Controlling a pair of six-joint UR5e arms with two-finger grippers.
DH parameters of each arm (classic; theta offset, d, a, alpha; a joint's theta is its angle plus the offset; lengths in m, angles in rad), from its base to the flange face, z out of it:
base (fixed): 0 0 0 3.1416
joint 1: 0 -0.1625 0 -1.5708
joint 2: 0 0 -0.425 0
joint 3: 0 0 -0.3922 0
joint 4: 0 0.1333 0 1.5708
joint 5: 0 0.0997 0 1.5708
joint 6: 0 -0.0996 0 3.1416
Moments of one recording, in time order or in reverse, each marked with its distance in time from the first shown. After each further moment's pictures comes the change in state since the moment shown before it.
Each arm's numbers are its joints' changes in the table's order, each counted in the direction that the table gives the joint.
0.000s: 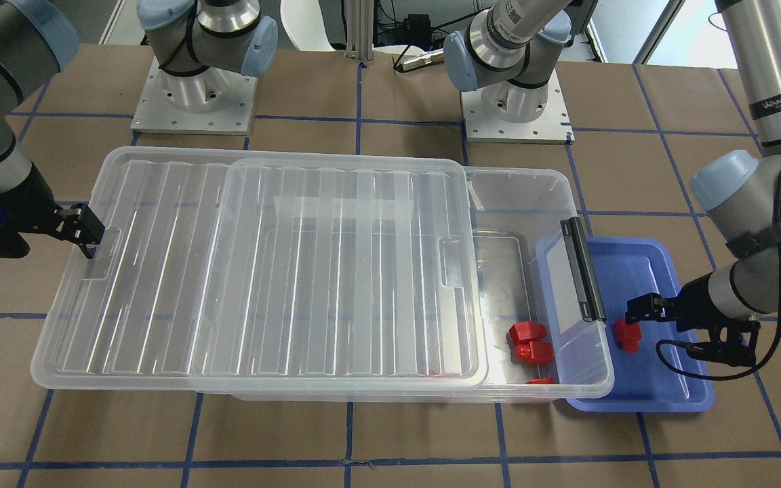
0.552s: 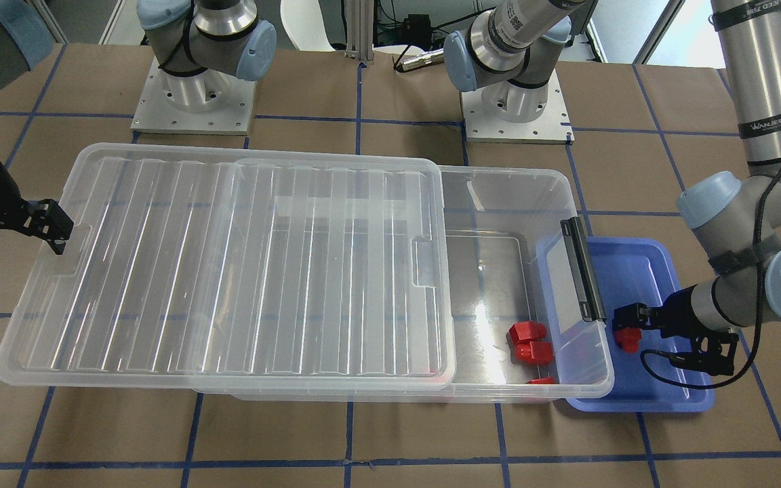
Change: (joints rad) left arm 0.001 -0.051 -0.017 0.036 -0.004 0.005; right arm 0.073 -0.004 -0.006 -0.005 -0.007 0.097
